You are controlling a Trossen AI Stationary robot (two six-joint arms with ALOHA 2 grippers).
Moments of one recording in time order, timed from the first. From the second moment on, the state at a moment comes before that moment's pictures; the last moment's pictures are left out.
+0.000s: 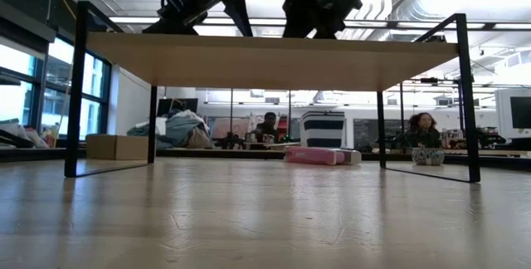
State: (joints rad) left arm -0.09 1.49 1.13 -0.50 -0.38 -1.82; right arm -0.04 1.68 1.30 -0.52 0.04 0.68
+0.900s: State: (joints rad) left arm -0.09 1.48 1.13 -0.55 -0.40 -1.72; right arm -0.04 1.61 1.33 -0.72 0.15 0.54
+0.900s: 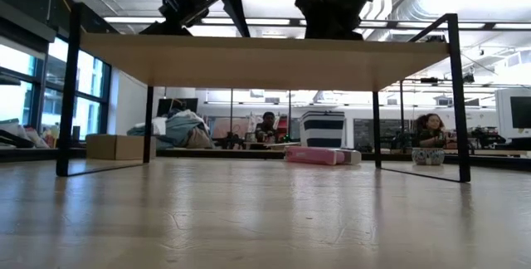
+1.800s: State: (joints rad) left arm -0.09 1.54 1.13 -0.40 -0.47 -1.75; right arm -0.02 1.70 1.33 -0.64 0.18 0.56
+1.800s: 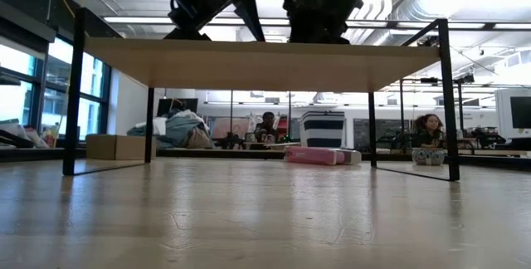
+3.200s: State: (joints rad) left arm -0.06 1.44 1.12 -0.21 -0.38 -1.41; right arm -0.12 1.42 1.33 -0.72 0.13 0.25
